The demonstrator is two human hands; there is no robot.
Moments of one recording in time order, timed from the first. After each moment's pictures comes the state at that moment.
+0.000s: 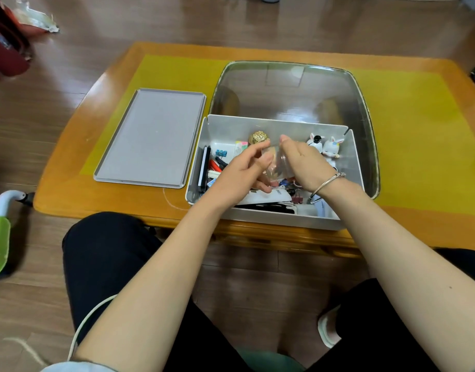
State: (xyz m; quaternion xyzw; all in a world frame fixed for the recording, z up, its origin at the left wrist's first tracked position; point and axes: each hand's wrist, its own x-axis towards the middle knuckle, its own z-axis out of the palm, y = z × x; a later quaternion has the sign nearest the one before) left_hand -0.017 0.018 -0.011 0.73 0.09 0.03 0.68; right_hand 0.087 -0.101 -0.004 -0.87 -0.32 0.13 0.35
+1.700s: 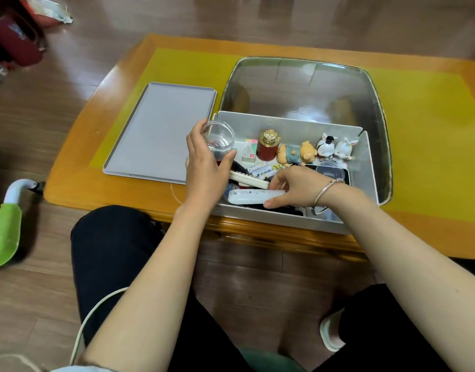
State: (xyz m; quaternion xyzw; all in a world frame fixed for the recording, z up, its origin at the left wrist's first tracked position) left_hand -0.029 0.062 -0.040 0.82 0.27 0.29 0.42; right_hand 0.084 -0.096 -0.025 -0.85 -0.42 0.29 0.13
